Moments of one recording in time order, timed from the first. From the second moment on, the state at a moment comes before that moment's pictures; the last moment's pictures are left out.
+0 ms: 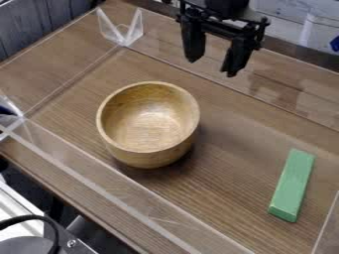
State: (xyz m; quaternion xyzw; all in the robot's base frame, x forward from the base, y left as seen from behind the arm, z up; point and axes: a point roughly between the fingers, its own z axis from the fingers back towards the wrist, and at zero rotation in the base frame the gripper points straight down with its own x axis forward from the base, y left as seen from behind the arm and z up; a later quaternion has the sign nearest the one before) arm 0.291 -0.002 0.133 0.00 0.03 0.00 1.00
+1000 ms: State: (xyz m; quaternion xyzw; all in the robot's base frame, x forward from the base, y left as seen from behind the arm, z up) arm 0.274 -0.100 0.107 -0.02 0.03 -0.05 1.00
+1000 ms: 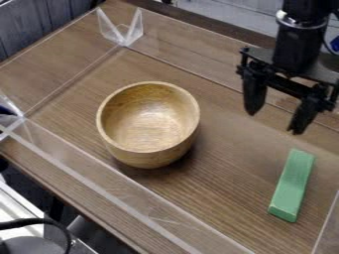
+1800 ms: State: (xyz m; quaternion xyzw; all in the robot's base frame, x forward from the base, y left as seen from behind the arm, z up) arm 0.274 -0.130 0.073 -0.04 0.02 -0.04 1.00
